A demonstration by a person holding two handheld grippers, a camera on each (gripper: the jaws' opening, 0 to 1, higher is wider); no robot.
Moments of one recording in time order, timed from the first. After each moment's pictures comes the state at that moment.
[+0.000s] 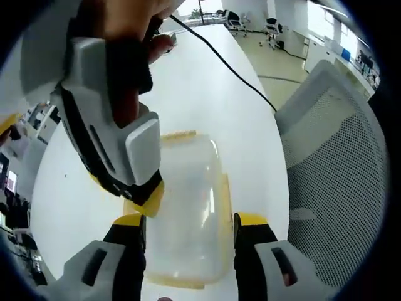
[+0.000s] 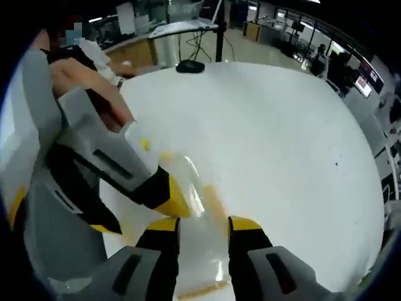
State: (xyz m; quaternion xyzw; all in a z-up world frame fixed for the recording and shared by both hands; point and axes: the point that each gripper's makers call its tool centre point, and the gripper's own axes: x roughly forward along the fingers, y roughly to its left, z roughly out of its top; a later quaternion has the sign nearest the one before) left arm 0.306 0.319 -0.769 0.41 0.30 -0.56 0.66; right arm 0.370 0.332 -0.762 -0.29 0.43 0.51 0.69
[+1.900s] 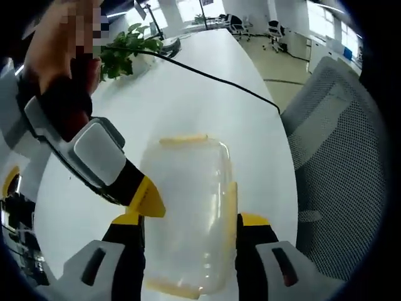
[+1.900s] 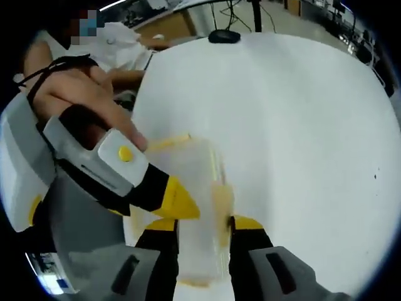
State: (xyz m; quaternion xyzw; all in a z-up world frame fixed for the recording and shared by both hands) left arm 0.312 0.316 -0.774 0.41 0.28 -0.55 0.67; right arm 0.360 0.340 -0.775 -0.33 0.52 0.58 0.54
